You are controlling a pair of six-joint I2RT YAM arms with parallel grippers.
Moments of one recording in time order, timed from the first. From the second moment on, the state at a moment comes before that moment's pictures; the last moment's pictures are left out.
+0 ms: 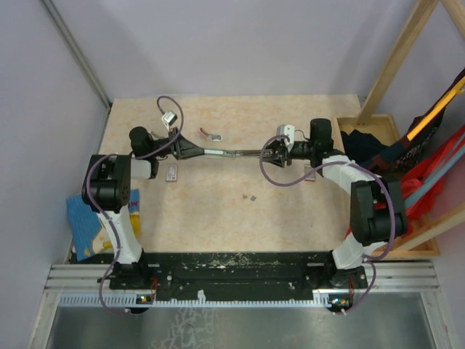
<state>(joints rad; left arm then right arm) -0.06 2.00 0.96 1.18 1.30 -1.28 0.18 1.59 0.96 0.18 -1.19 -0.71</state>
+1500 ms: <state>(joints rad) -0.19 1.87 0.99 0.66 1.28 -0.75 0.34 2.17 1.79 -1.20 -1.21 -0.93</state>
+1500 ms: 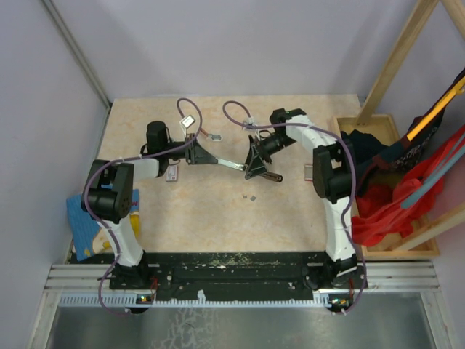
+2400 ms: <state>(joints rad) -0.24 1.86 1.00 0.59 1.29 -0.68 0.38 2.31 1.92 -1.46 -1.15 -1.10</state>
